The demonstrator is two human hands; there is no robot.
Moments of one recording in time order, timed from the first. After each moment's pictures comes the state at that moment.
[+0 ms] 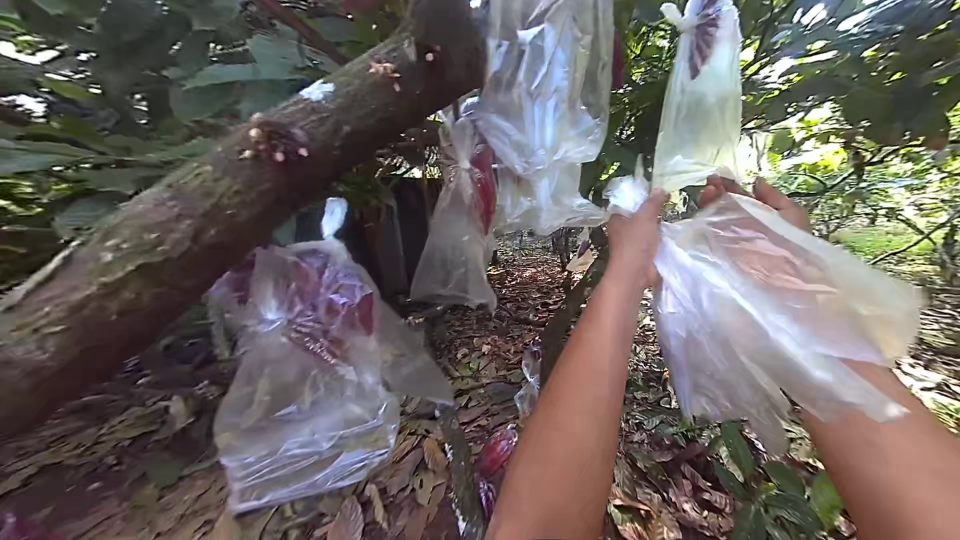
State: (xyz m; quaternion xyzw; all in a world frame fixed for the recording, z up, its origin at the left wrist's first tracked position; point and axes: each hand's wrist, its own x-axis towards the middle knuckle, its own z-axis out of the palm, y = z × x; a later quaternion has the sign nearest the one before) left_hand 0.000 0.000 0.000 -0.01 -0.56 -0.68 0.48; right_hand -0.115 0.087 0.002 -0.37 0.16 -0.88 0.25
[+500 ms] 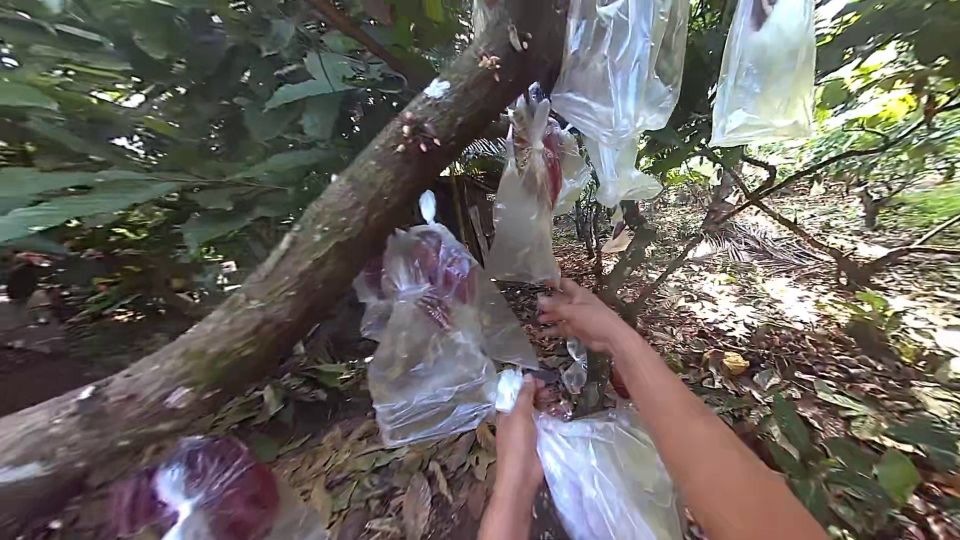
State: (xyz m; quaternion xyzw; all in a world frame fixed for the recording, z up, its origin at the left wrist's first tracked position) left_hand 0.229 -0.070 -0.232 0.26 -0.42 -0.62 0.61; right_hand 0.082 -0.079 -0.123 -0.56 0.44 -0.61 0.35
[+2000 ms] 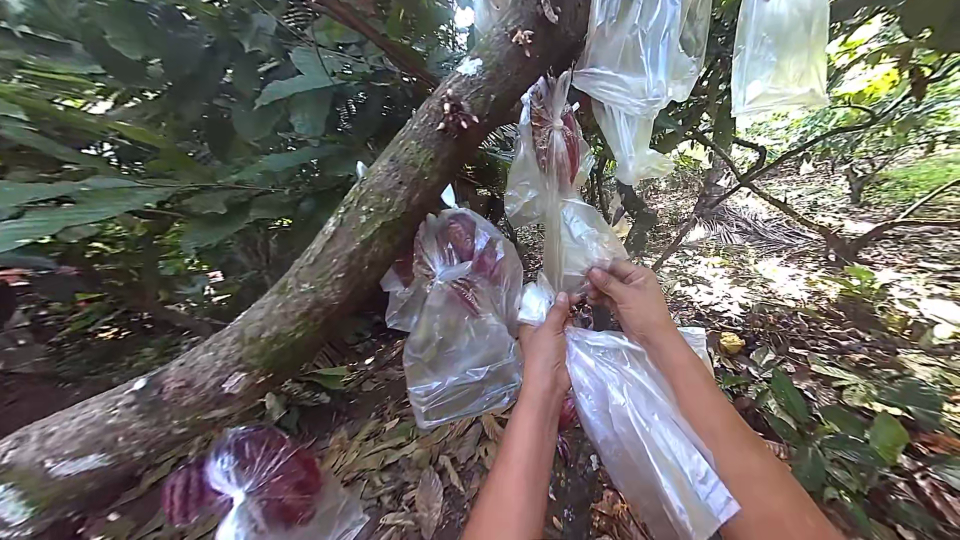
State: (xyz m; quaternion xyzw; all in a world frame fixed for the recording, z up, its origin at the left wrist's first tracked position) left_hand 0.208 -0.070 -0.142 0.14 -0.45 -0.65 0.60; right_hand 0.092 -0.032 -0.133 -0.49 0.31 -0.80 0.18
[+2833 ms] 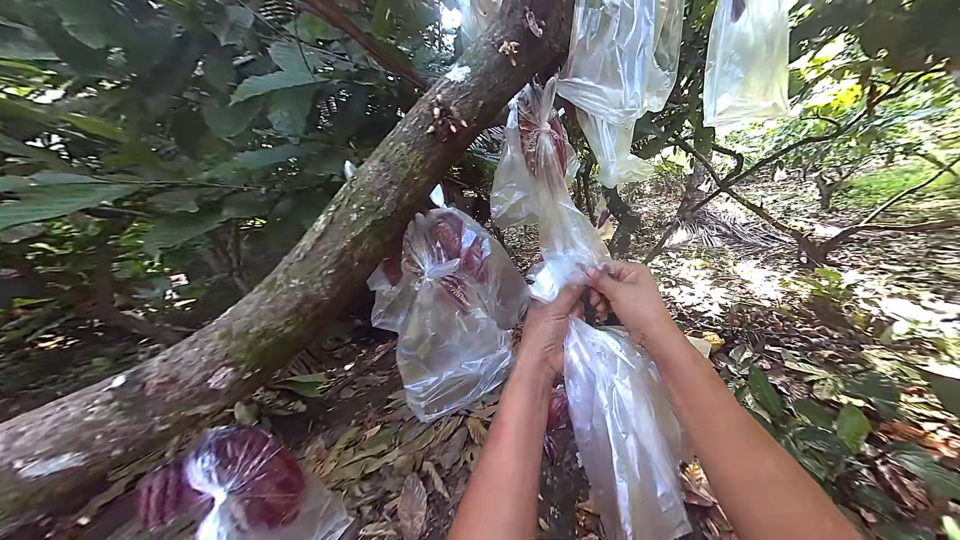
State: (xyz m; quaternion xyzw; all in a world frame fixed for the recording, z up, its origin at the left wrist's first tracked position) left_hand 0.203 -0.063 -0.125 0.06 -0.53 -0.72 0.45; right_hand 0.100 0.005 -0.115 -0.46 0.47 -0.74 0.15
